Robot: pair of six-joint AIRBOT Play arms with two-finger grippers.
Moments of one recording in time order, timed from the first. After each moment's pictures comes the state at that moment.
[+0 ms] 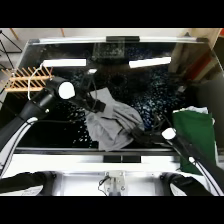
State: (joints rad) left arm -0.59 -1.40 1.39 1.31 -1.16 -1.65; right arm 0.28 -1.09 0.38 -0.66 0.66 1.61
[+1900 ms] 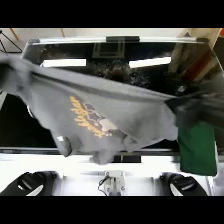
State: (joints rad) left arm -0.57 -0.67 1.45 1.70 -1.12 -1.75; right arm 0.30 -0.73 1.38 -1.32 1.43 1.56
